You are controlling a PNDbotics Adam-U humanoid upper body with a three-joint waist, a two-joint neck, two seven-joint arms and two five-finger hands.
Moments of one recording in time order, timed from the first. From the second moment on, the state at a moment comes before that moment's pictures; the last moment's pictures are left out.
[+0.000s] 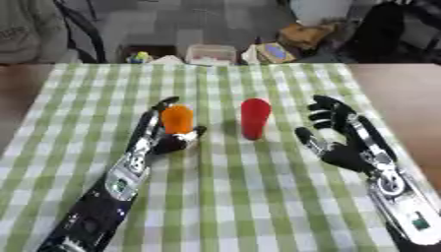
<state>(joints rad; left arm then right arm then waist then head) -0.73 0.19 -0.17 -0.89 -0.33 -0.17 0.20 -0.52 -0.24 0.23 -1.39 0.16 -0.17 0.02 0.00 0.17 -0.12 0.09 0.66</state>
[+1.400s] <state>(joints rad) -0.67 0.23 -0.22 -1.14 -0.26 -0.19 0.21 -0.53 -0.24 0.23 -1.34 0.16 -0.17 0.02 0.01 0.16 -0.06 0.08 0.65</state>
